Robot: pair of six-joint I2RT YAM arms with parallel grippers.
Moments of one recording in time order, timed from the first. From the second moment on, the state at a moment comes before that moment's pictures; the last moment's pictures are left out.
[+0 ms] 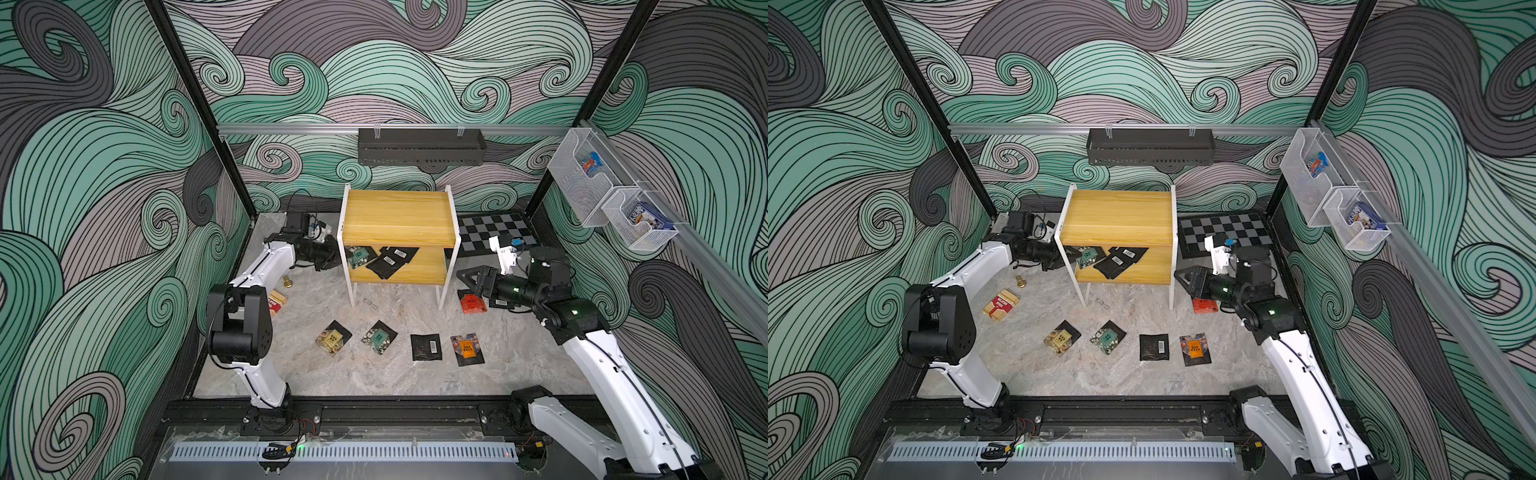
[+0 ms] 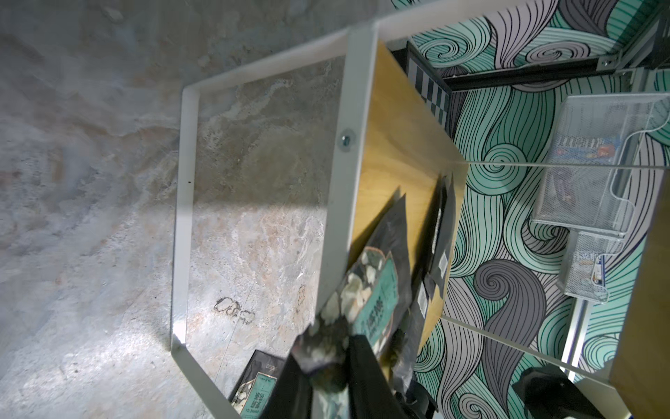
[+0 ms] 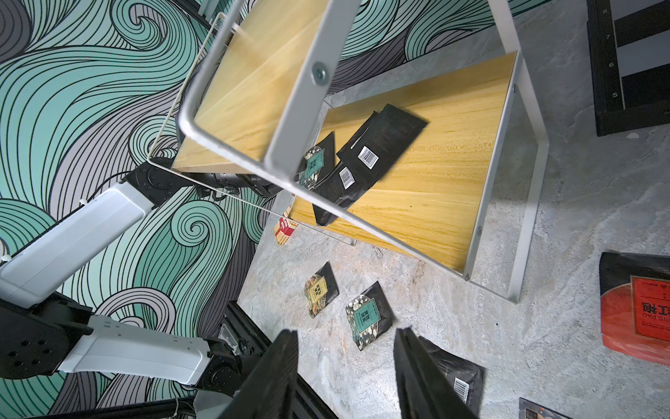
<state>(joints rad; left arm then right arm) -0.05 1.74 1.35 -0.61 0.80 -0.55 0.20 0.92 0.98 -0.62 -0.59 0.52</state>
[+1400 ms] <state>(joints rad) 0.17 1.39 0.91 -0.57 0.72 -0.60 0.20 0.92 0.98 -0.61 -0.59 0.52</state>
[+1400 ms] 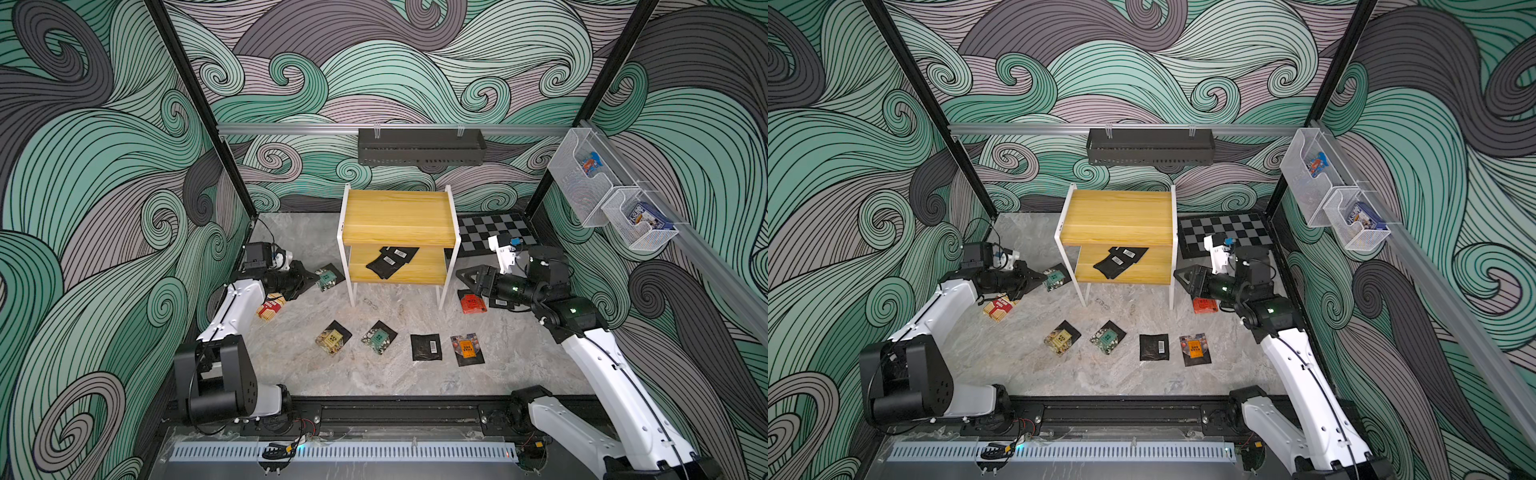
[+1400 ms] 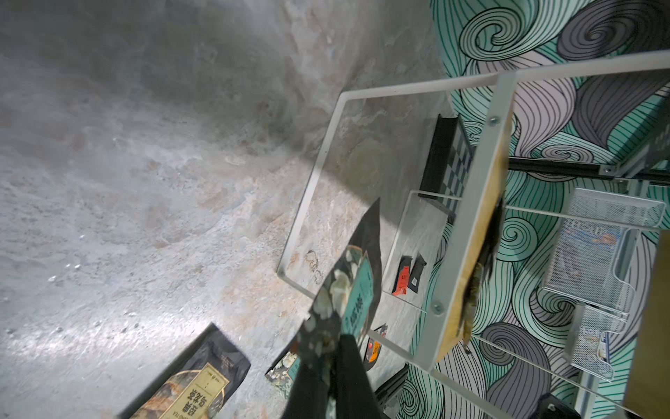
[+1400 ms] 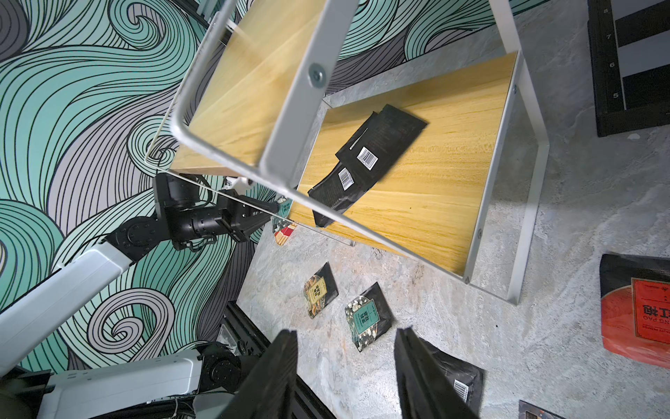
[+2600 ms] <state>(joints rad) 0.10 1.62 0.86 -0.47 0.50 -0.59 0.20 0.91 0.96 -0.60 -0.59 0.52</state>
